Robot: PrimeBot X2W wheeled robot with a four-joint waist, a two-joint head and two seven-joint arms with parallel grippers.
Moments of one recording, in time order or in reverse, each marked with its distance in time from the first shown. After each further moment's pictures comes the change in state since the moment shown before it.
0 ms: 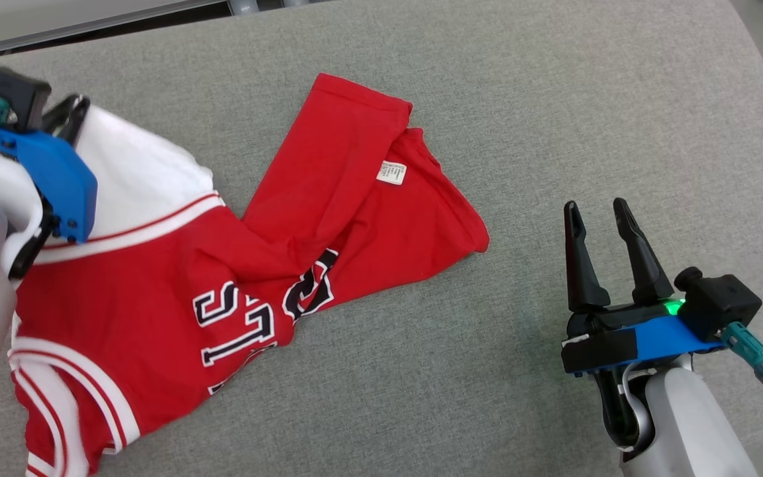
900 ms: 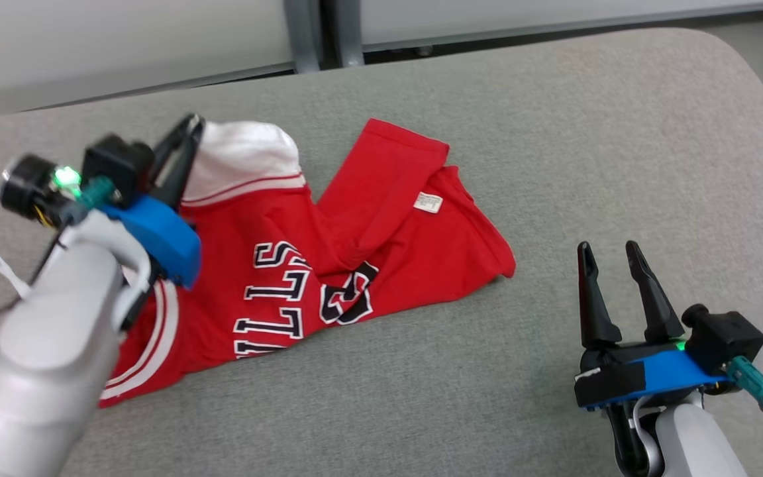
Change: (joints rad) left arm 0.085 -0.111 -0.040 -0.102 0.017 0.054 -0.295; right arm 0.078 0.000 -0.038 0.015 -0.014 0.000 0.000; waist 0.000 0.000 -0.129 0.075
